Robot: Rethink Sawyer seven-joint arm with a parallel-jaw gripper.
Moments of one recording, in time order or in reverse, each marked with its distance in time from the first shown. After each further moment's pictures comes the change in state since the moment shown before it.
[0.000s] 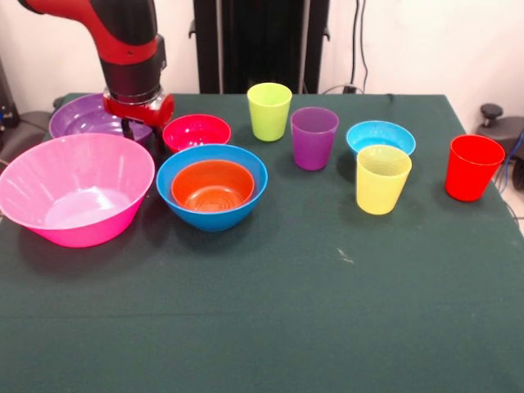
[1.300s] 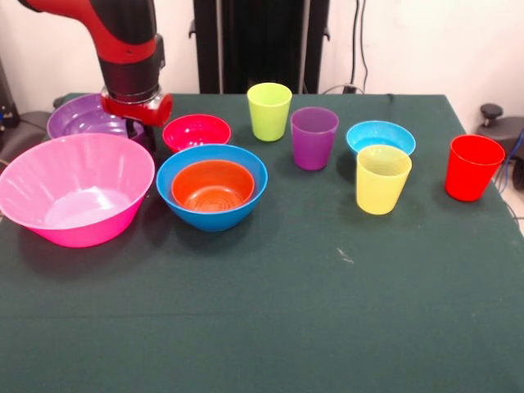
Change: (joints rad) arm 0.011 -0.004 -0.012 -0.005 0.000 0.000 0.000
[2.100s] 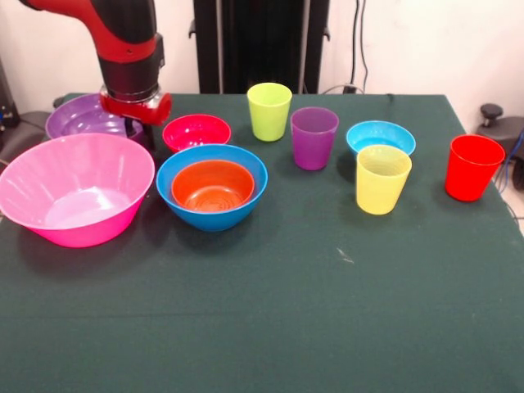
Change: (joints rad) arm 0.006 -0.009 -0.007 0.002 0.000 0.000 0.000
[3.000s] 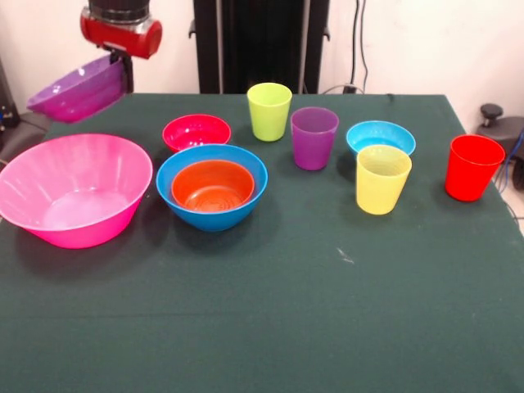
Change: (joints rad) arm 0.054 -0.343 -0.003 0.146 0.049 0.089 0.000
